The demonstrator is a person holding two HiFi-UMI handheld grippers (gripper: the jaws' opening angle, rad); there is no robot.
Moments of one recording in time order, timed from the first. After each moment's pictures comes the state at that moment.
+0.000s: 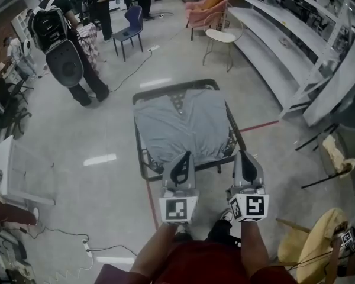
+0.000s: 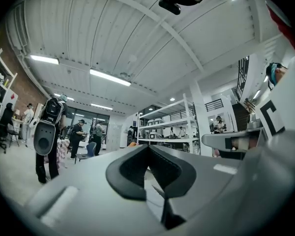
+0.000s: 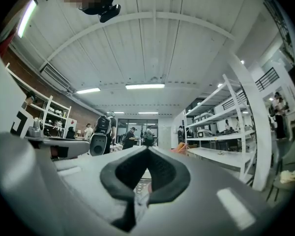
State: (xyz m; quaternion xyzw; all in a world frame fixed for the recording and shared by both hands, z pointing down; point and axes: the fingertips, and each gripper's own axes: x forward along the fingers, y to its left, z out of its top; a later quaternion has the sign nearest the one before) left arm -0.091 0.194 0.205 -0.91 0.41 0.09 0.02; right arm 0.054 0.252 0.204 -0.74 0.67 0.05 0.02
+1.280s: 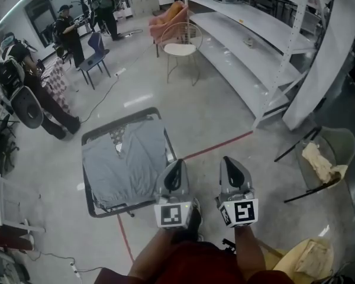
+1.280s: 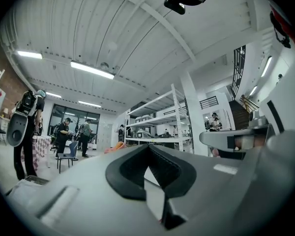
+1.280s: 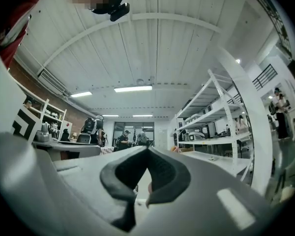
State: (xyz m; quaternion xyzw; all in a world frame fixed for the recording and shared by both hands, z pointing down) left arm 0.315 0.183 0.203 -0.92 0.39 0.07 0.01; right arm 0.431 0.248 0.197 -0.74 0.67 0.06 0.03
